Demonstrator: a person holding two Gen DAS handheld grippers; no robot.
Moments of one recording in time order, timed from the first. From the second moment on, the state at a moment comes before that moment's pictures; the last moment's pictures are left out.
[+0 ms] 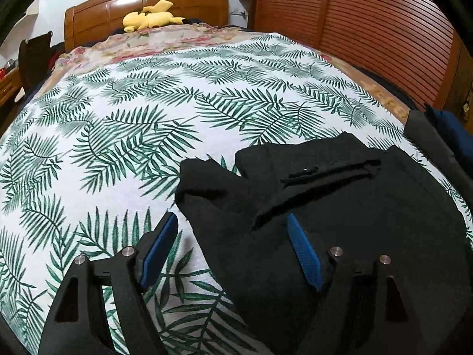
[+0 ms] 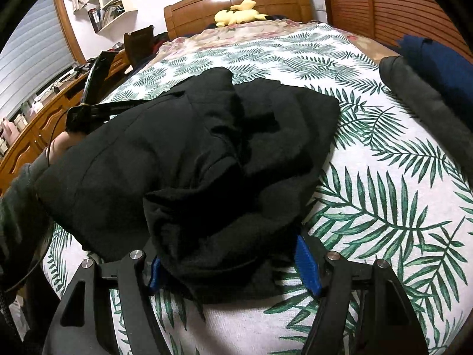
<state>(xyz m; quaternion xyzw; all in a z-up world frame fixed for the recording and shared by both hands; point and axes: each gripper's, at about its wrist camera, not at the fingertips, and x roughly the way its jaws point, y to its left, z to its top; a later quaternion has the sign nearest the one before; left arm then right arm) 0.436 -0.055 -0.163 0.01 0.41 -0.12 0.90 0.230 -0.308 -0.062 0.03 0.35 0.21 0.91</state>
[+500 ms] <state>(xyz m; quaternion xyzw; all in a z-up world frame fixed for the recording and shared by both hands) 0.430 -0.067 -0.148 0.00 0.43 -0.14 0.89 0.236 -0.309 -0.061 0.04 0.34 0.27 0.90</state>
